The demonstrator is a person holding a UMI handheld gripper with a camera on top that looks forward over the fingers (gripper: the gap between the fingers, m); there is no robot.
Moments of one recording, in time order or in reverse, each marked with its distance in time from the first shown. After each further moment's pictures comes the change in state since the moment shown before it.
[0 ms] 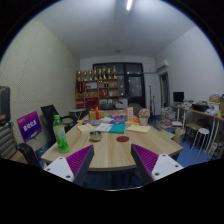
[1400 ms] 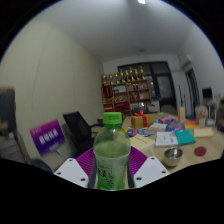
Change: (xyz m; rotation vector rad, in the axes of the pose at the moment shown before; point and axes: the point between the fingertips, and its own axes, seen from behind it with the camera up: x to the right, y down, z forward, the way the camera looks) arm -0.312 -0.025 0.284 0.065 -0.295 0.063
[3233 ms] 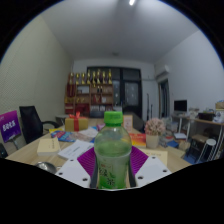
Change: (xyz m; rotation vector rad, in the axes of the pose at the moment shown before) arm 0.409 -0.024 0.021 0.040 0.357 -0.133
